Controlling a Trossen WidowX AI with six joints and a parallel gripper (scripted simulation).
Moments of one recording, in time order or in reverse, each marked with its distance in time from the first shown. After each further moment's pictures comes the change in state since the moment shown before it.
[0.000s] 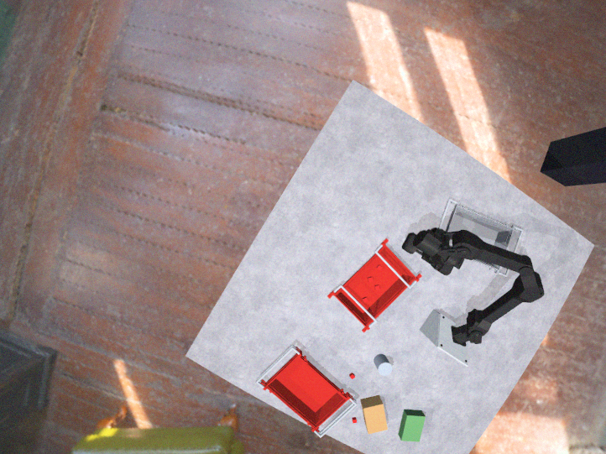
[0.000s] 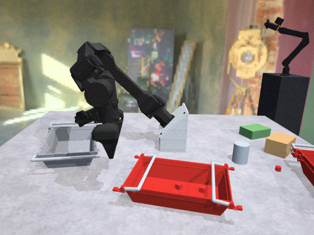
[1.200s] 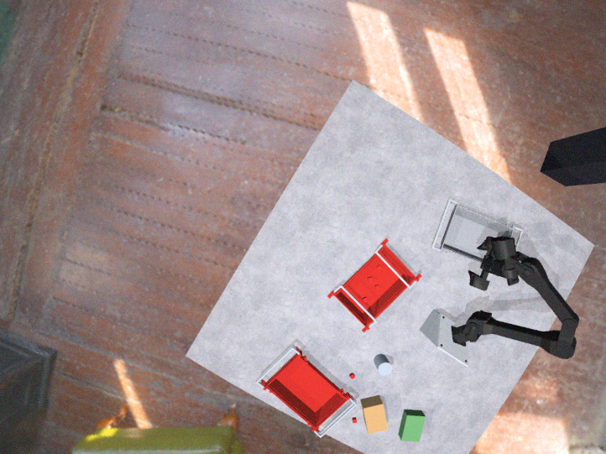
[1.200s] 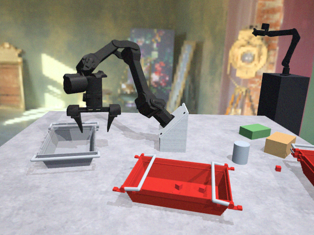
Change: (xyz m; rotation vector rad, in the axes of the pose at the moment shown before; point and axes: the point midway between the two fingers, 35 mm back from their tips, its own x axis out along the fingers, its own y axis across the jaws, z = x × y) arm 0.012 -0.219 0.094 1.388 -0.108 0.079
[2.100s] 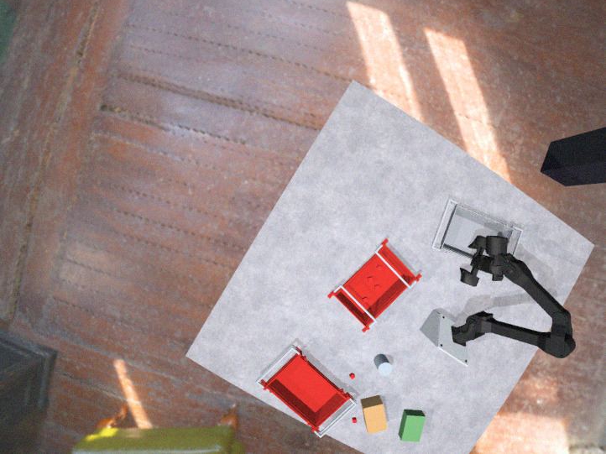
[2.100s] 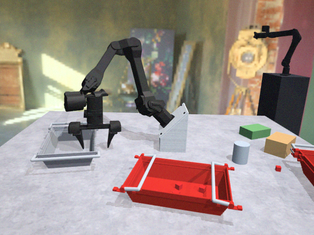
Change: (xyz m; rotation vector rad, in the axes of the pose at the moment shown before) arm 0.066 0.000 0.004 -0.004 -0.006 0.007
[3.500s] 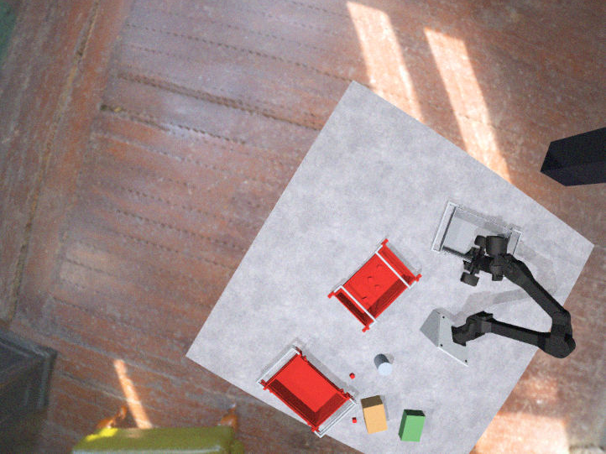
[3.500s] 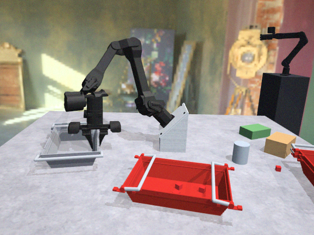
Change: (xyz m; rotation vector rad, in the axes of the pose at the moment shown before) arm 0.002 0.000 0.000 -0.001 0.000 0.004
